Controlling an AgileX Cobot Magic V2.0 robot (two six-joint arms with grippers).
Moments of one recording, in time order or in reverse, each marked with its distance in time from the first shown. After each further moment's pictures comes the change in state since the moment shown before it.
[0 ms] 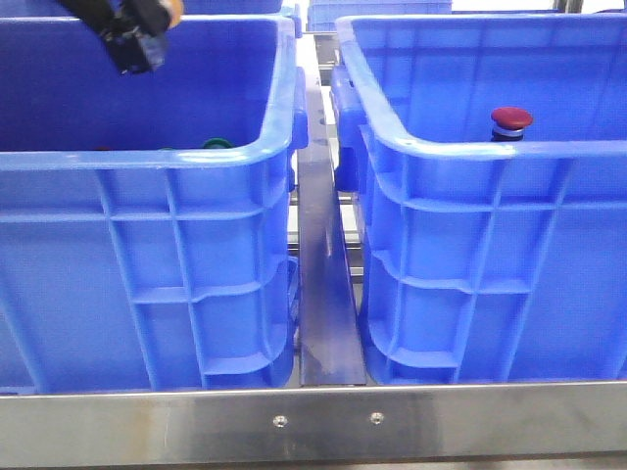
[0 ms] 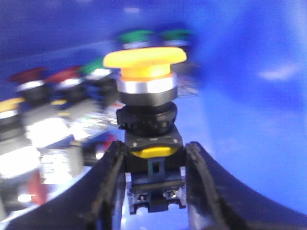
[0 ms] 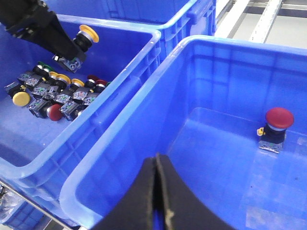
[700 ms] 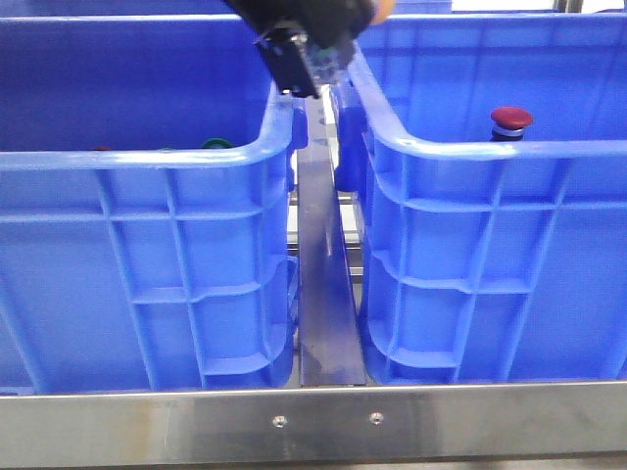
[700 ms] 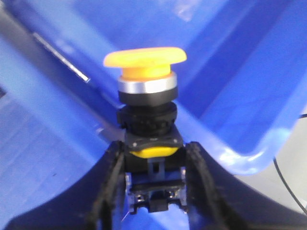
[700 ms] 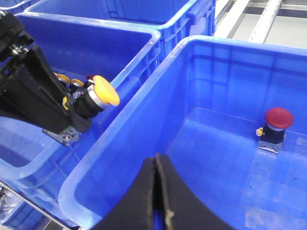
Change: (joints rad) left arm -0.406 -0.088 0.112 -0.006 -0.050 0.180; right arm 0.000 0.000 0.000 0.000 0.000 0.000
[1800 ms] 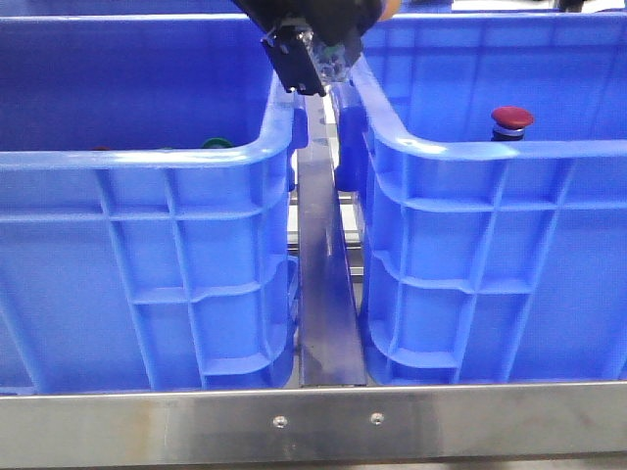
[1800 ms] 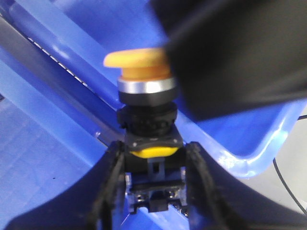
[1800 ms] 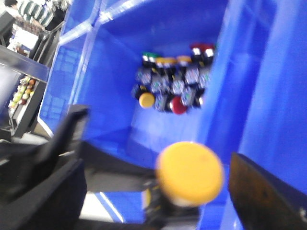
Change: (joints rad) left arm -0.002 0.000 0.000 0.000 -0.004 0.002; right arm 0.000 0.739 -0.411 0.517 0.400 0.101
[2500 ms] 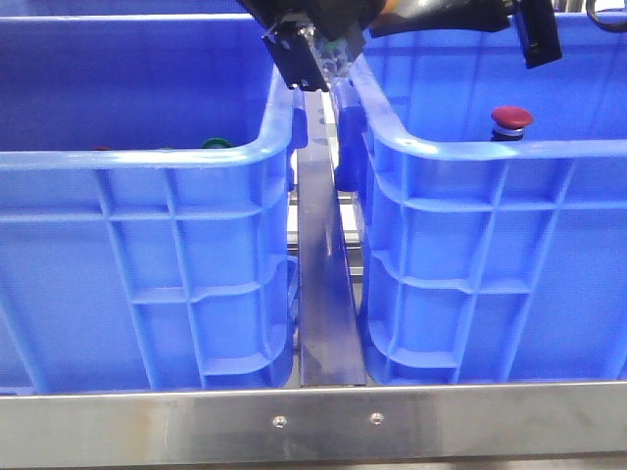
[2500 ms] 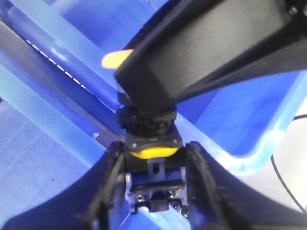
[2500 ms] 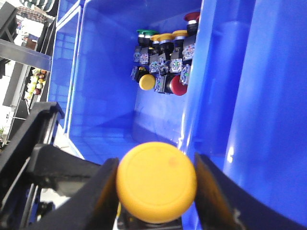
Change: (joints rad) left arm 0.000 -0.004 0.000 -0.018 0.000 0.026; right arm -0.003 0.077 -0.009 0.022 0.056 0.011
